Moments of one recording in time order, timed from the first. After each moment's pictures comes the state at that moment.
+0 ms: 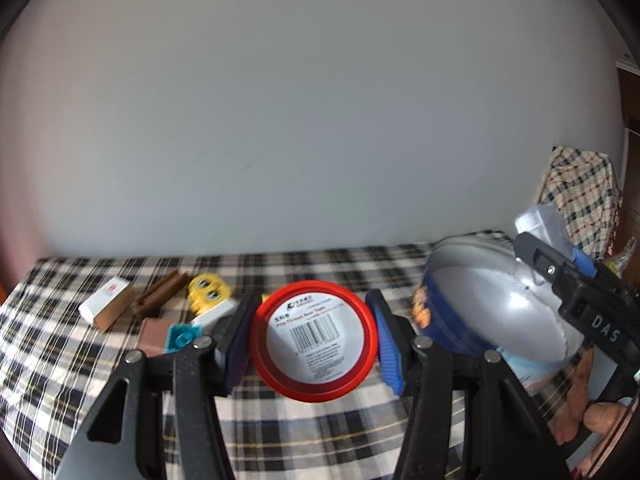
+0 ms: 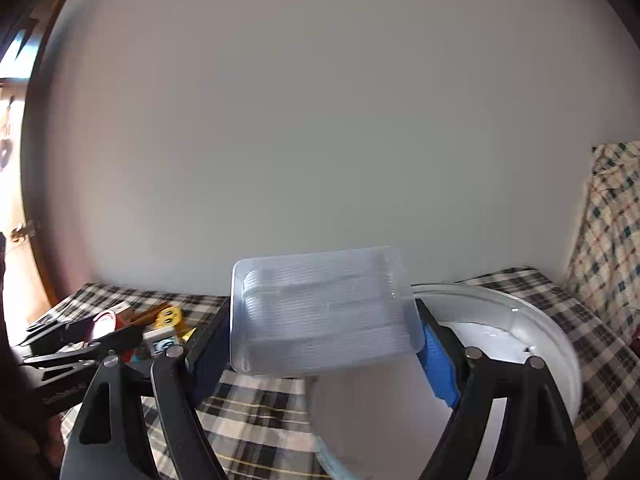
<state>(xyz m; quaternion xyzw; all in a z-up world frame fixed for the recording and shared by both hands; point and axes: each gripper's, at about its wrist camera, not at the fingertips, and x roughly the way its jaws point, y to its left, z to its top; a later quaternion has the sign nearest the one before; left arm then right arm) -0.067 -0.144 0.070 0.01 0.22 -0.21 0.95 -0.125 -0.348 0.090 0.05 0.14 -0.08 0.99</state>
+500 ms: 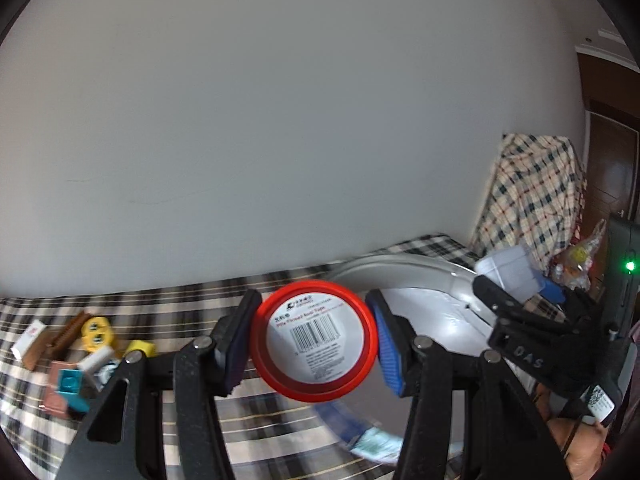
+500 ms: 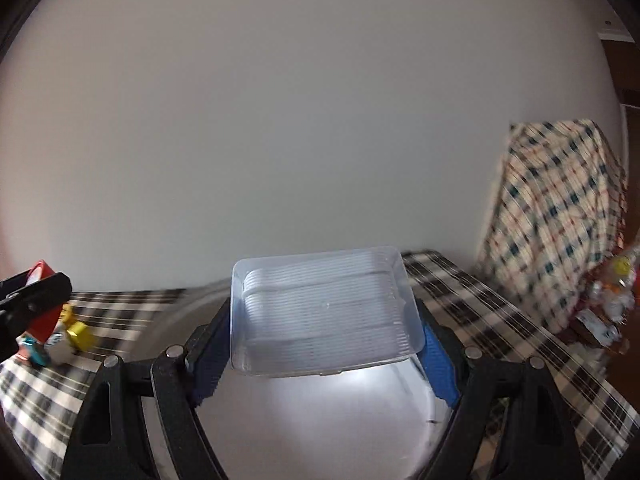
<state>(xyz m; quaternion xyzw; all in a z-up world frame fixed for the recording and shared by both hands) -0.076 -0.269 0.084 0.03 0.21 -0.29 0.93 -0.144 -0.458 0.073 0.05 0.18 -0.22 0.96</state>
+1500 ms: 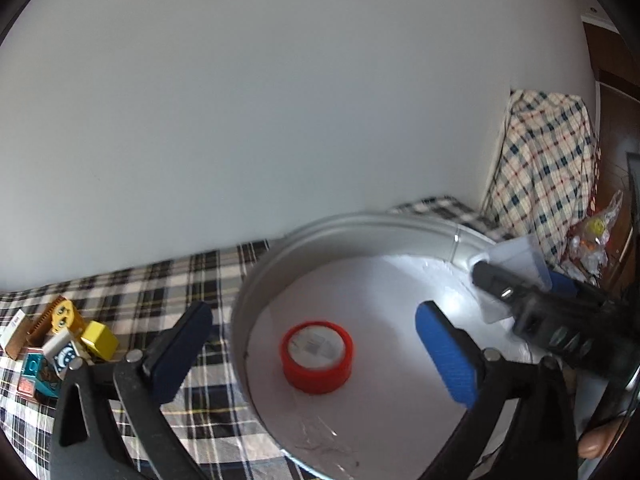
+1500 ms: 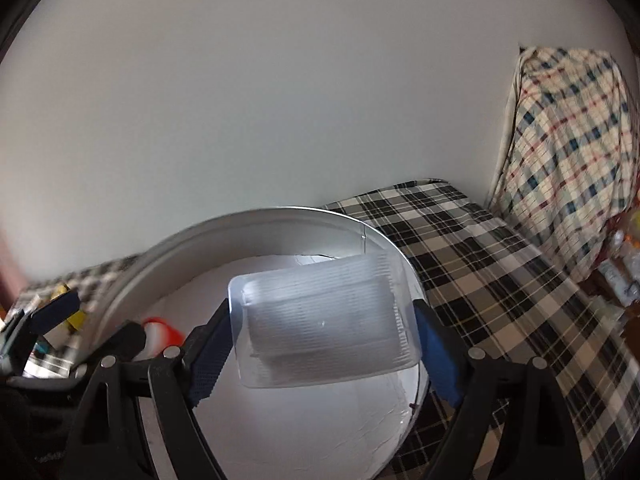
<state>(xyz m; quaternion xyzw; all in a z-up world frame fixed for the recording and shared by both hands) -0.069 -0.323 0.048 0.07 0.24 -0.26 0.93 -0.133 -0.514 0.048 0.15 0.26 -0.16 0.94</state>
